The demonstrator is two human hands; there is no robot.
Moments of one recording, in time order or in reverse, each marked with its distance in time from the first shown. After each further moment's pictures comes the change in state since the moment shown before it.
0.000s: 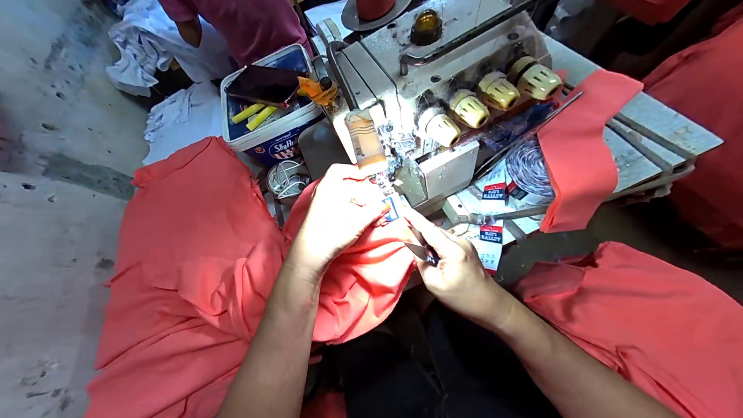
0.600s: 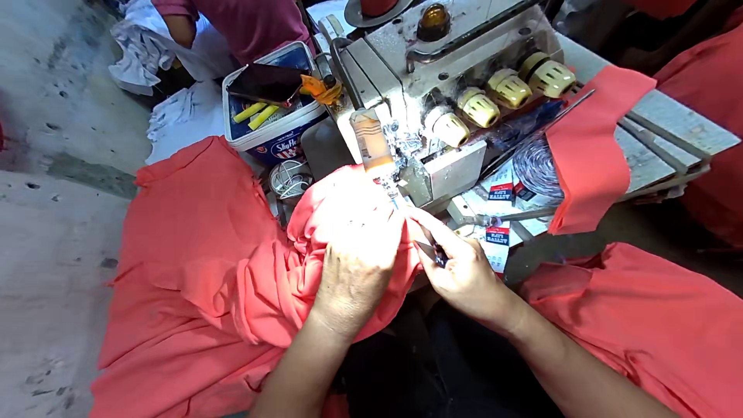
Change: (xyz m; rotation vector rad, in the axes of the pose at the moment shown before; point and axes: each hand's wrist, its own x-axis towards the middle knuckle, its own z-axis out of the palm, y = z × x) left_hand -0.032 -0.028 0.037 0.738 0.316 0.730; right_hand 0.003 0.001 -0.002 0.068 -0.004 0.027
